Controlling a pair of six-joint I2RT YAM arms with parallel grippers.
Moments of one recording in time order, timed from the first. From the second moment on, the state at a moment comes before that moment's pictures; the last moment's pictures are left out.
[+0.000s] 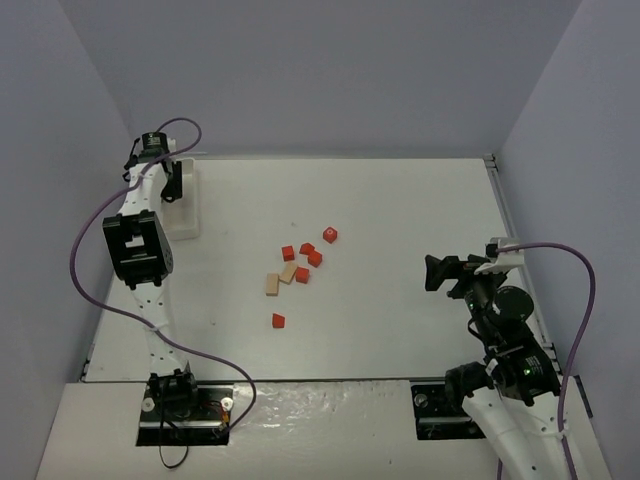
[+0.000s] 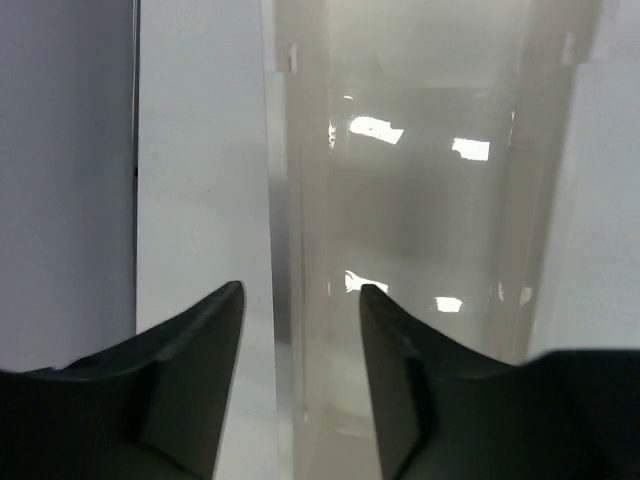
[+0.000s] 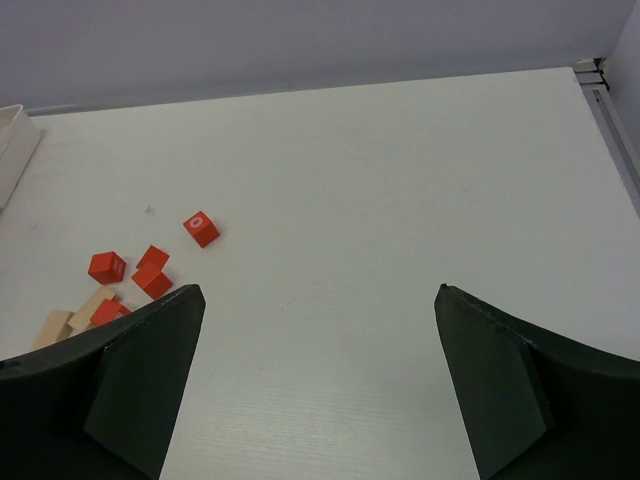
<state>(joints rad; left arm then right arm) 0.17 2.33 2.12 -0.74 -0.17 0.11 0.30 0.33 0.60 -0.37 0.16 0.20</state>
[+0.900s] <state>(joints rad) -0.22 0.94 1.39 -0.72 -0.21 -0.17 0.40 1.37 1.12 -0.51 0.01 0.15</state>
